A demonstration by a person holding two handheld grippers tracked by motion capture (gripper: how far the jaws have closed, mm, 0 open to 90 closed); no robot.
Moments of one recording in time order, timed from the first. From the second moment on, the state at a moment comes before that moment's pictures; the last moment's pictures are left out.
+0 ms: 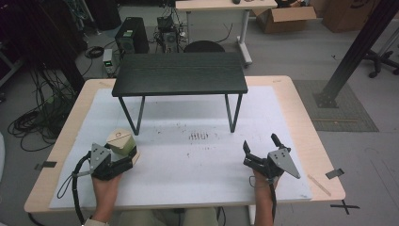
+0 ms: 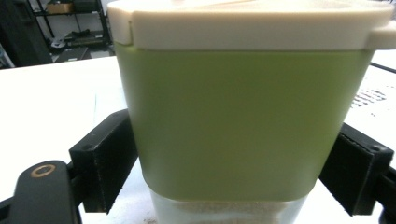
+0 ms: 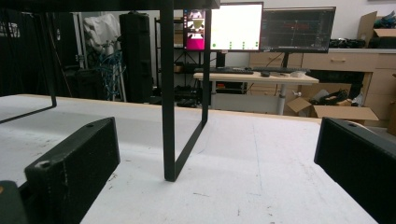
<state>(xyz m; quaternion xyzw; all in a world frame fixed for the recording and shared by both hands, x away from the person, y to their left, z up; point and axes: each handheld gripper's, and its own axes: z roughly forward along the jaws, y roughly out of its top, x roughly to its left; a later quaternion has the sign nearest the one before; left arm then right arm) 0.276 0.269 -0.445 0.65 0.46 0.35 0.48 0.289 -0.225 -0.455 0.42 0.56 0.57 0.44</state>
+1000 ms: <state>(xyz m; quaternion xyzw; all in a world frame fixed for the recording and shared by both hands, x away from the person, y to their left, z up) 0.277 0.269 -0.445 0.66 0.46 0.35 0.48 0.289 -0.225 -0.455 0.42 0.56 0.57 0.44</state>
